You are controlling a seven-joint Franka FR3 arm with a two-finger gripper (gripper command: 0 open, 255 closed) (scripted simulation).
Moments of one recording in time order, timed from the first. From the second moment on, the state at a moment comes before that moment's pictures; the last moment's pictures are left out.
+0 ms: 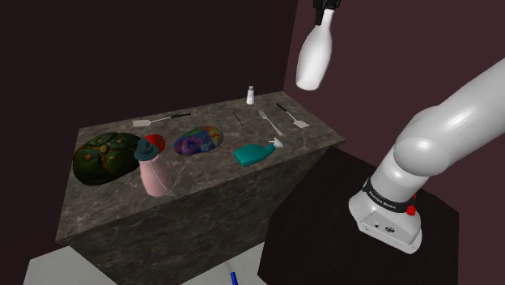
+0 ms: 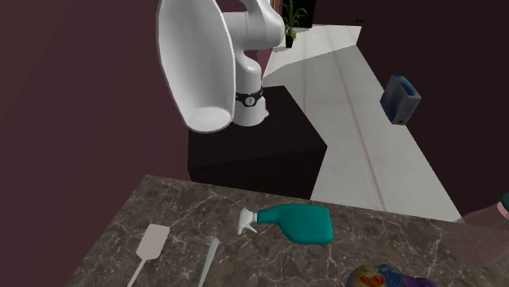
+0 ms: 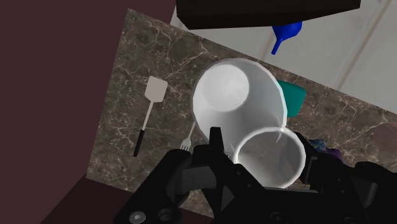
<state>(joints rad) -0.11 -0.35 -0.19 -1.82 -0.05 1.45 -0.20</state>
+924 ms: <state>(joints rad) -0.01 -0.26 -0.02 -1.71 0.02 1.44 0.07</state>
